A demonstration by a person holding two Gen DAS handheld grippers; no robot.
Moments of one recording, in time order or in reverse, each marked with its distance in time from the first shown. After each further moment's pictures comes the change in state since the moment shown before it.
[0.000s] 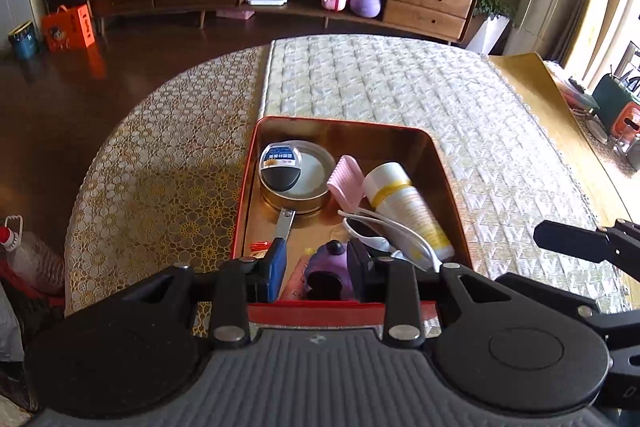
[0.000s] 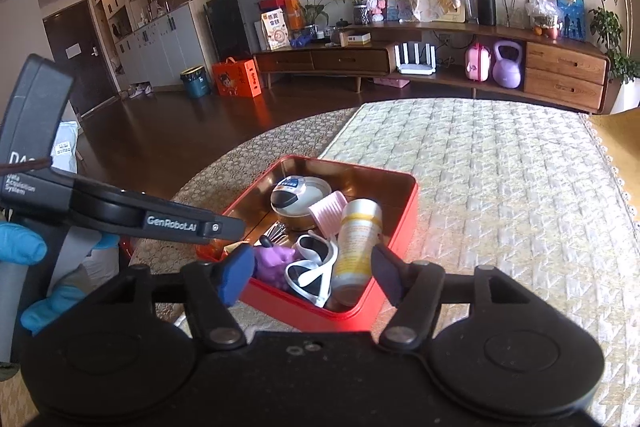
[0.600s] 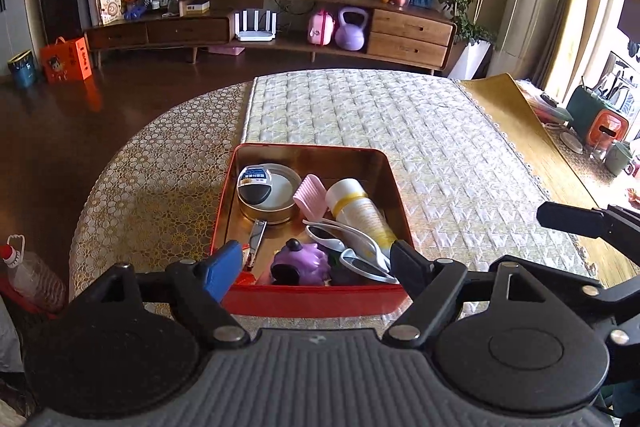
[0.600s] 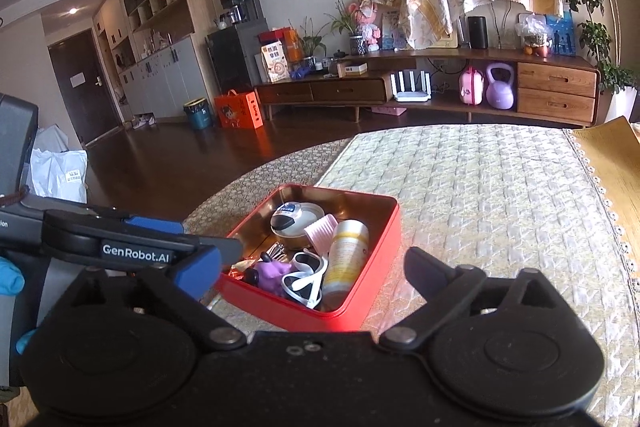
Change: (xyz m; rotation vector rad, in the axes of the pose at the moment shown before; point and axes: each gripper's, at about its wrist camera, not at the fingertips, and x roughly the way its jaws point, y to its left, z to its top) left arm -0.047 -0.028 -0.020 0.026 -0.105 -0.016; right arm -0.040 -0.009 -0.009 0.025 -0.110 0.002
